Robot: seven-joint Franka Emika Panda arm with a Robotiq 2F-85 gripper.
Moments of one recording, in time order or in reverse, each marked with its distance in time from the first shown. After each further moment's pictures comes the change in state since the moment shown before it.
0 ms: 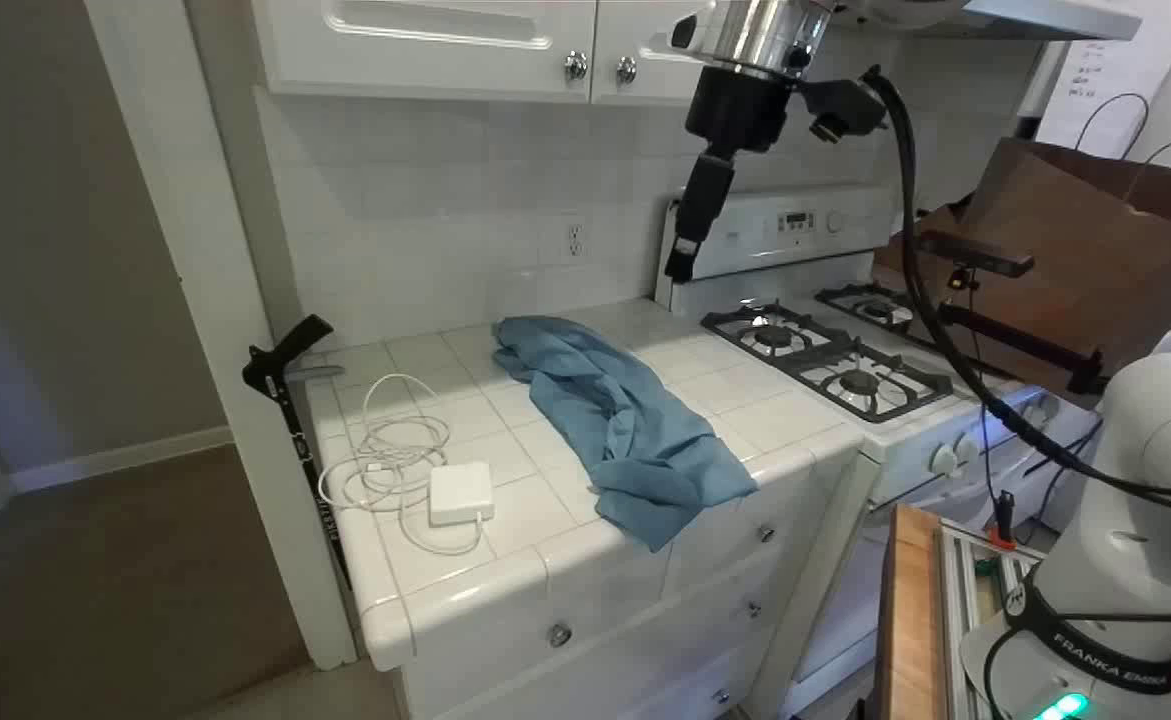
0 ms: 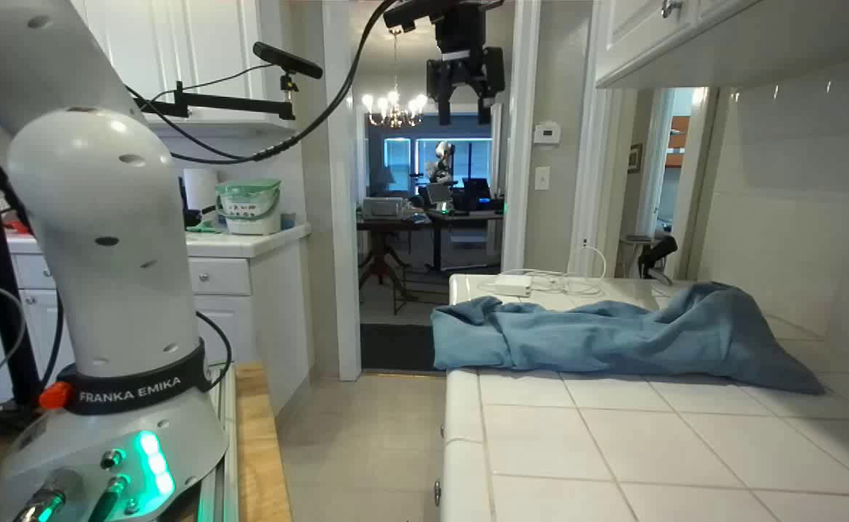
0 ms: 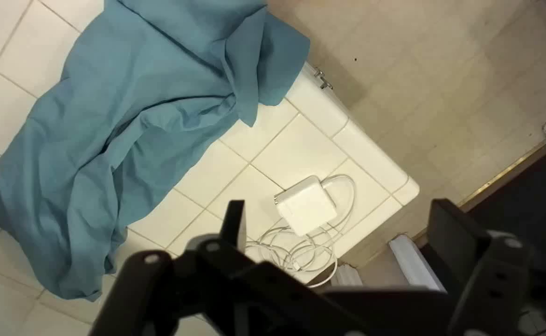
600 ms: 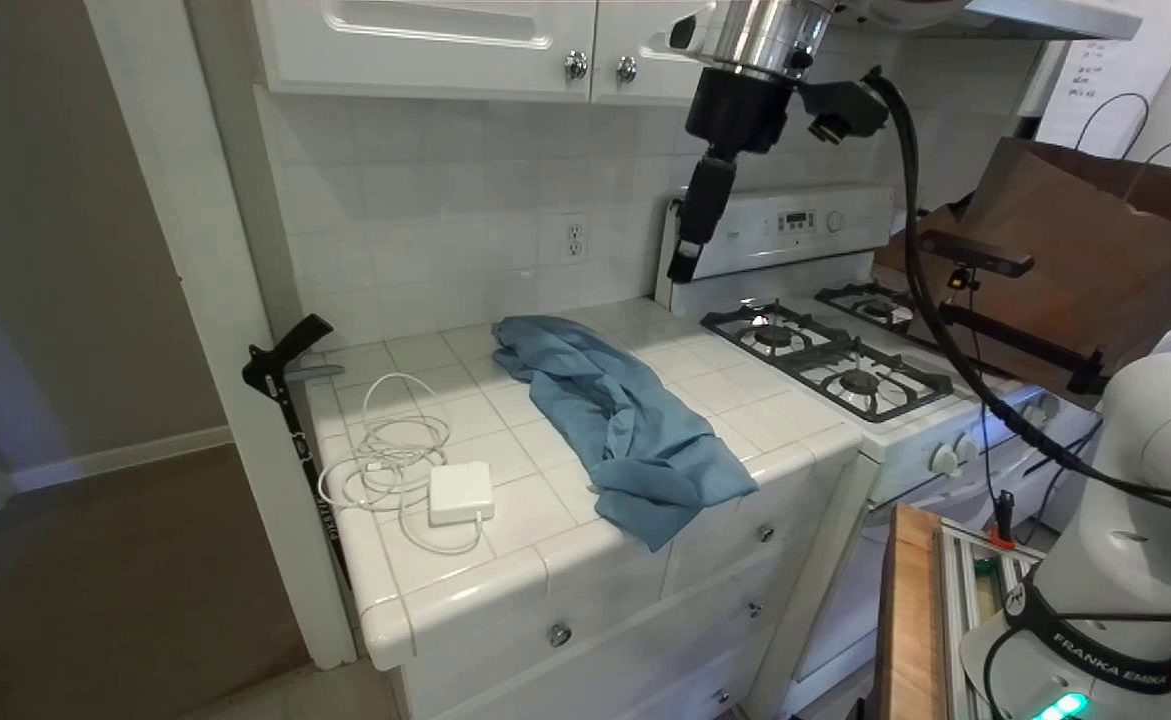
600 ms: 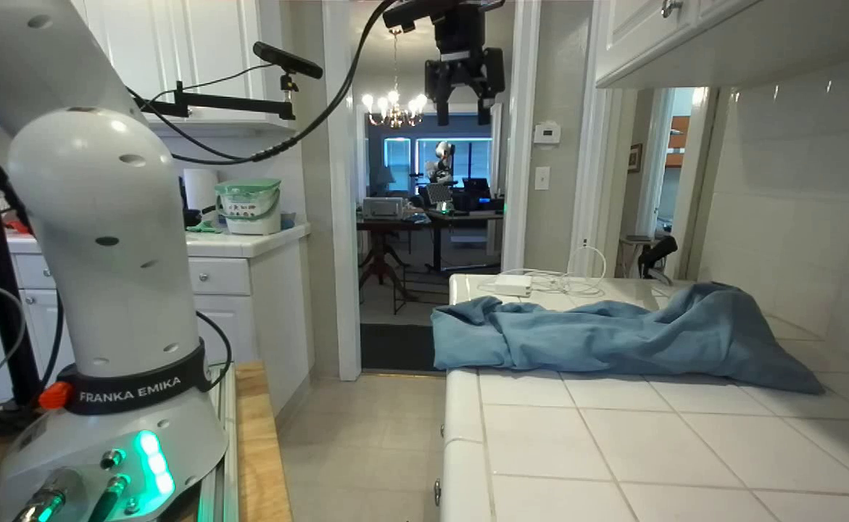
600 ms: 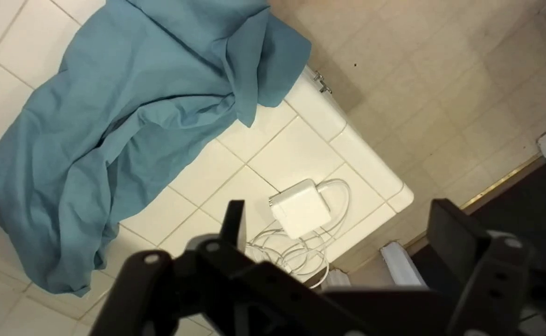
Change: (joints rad) arm 0.002 0.000 0.003 -0.003 -0.001 -0.003 -0.043
